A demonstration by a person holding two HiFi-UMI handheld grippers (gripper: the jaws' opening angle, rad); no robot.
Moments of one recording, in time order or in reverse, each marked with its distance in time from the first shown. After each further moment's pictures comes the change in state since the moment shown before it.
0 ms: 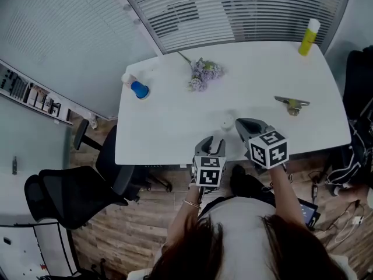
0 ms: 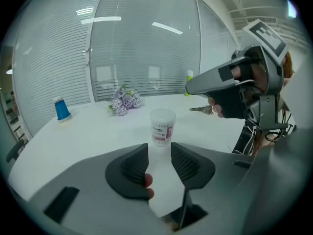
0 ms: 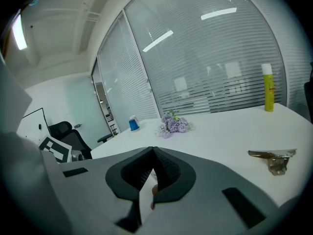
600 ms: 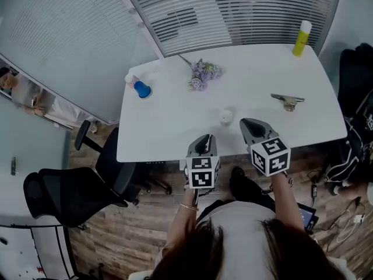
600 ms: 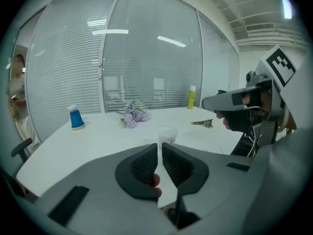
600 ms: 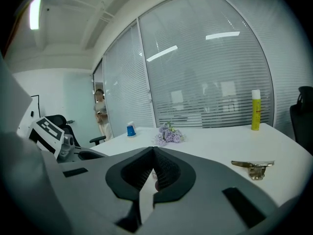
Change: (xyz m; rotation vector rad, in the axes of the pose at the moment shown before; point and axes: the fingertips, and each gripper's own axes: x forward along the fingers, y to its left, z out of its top) left arm -0.061 0.015 0.029 -0.012 -0.135 0.062; right arm -0.047 0.023 0.006 -0.109 -0.109 -0.114
